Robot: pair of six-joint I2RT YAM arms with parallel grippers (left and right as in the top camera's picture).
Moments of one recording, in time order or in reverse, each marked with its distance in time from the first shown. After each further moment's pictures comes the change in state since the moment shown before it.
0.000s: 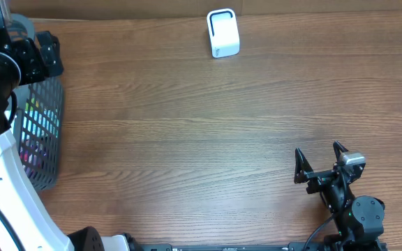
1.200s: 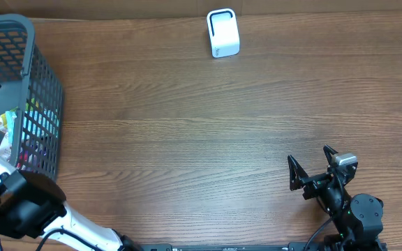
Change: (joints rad) left arm 0.385 0.441 0.004 -0.036 -0.144 -0.334; right arm 0.000 0.000 0.019 -0.102 -0.108 0.000
